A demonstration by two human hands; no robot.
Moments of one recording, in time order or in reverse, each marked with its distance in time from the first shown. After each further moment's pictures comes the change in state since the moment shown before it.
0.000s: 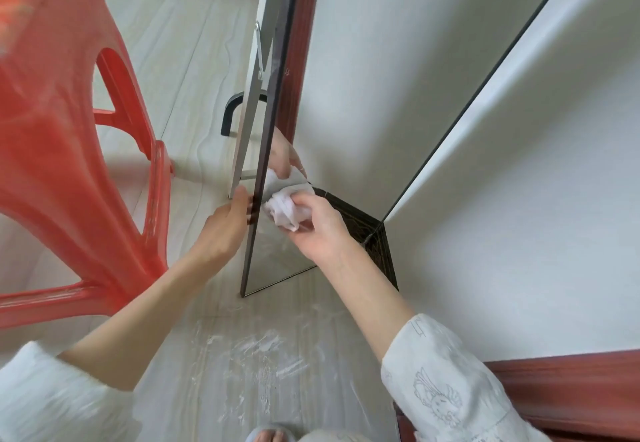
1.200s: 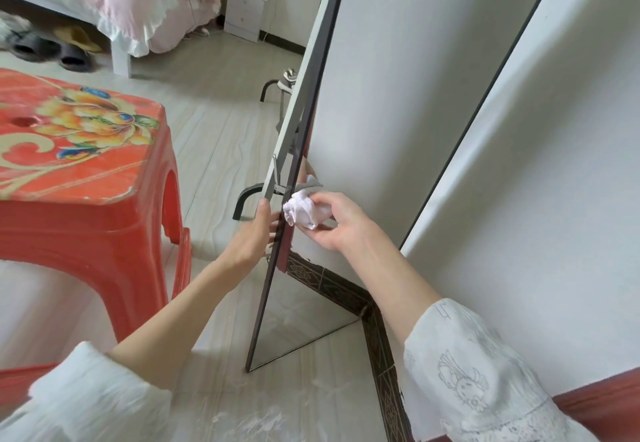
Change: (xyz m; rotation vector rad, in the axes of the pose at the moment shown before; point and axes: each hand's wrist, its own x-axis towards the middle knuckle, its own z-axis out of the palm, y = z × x) left_hand -0.038 0.123 -0.033 -0.136 -0.097 0.205; right_hand -0.097 -0.102 0.088 -0.116 0.016 -0.093
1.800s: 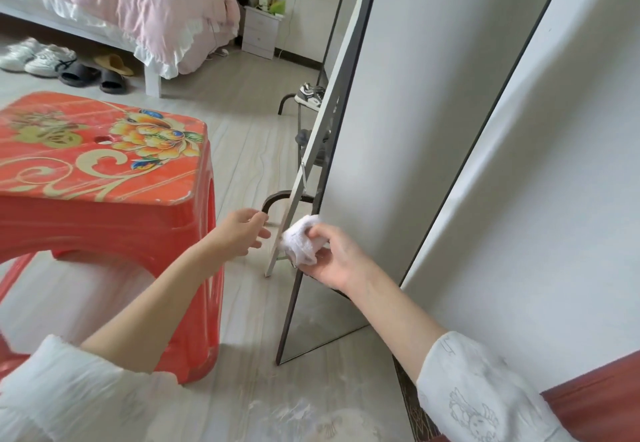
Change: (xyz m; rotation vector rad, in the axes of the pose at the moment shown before) left_hand -0.046 0.027 -0.069 0.278 0.078 -0.066; right_hand -0.035 0.062 0.006 -0.108 -0.188 -0.033
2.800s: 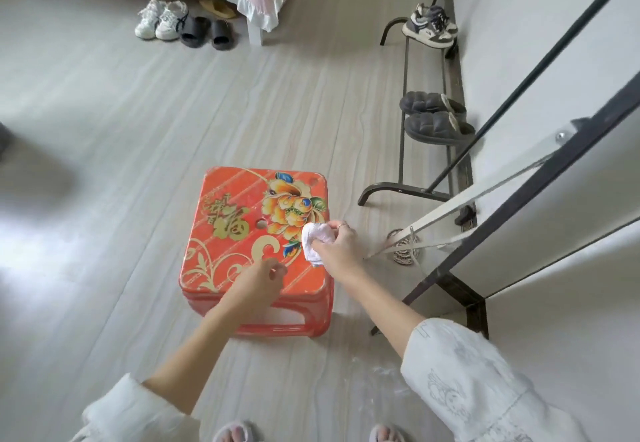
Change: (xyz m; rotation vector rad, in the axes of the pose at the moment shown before) left_hand -0.014 0.093 -0.208 0.494 -0.068 -0.407; right_hand 0.034 -0.097 0.230 -0.887 0.041 -0.092
